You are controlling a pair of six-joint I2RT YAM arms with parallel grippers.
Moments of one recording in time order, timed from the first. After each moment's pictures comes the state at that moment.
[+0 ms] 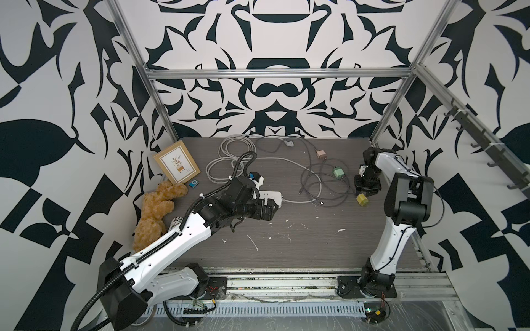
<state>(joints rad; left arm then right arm) -0.79 1.12 0.99 -0.63 0.12 -0.52 -0.17 2.04 1.59 -1.17 0.05 0.03</state>
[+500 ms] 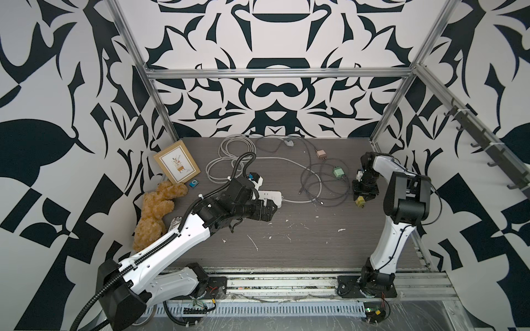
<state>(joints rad) -0.79 1.11 0.98 -0.63 0.12 -0.52 -0.18 2.05 1.51 -1.14 0.03 0.03</state>
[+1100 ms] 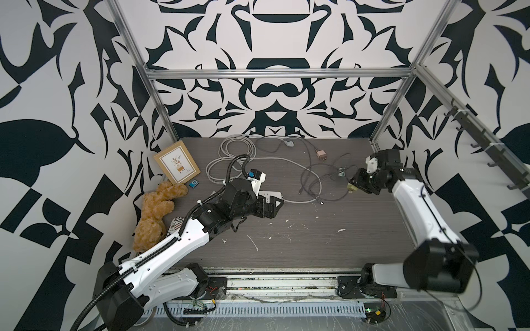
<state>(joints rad) -0.79 1.08 0.85 -0.26 0.20 -0.54 -0.07 1.25 1.15 -0.79 -0.31 0.45</state>
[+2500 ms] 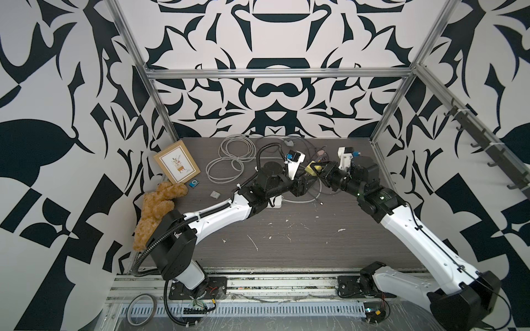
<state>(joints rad) -0.86 1.58 1.12 0.31 0.26 -0.29 0.43 1.09 1.02 -0.28 -0.25 1.08</state>
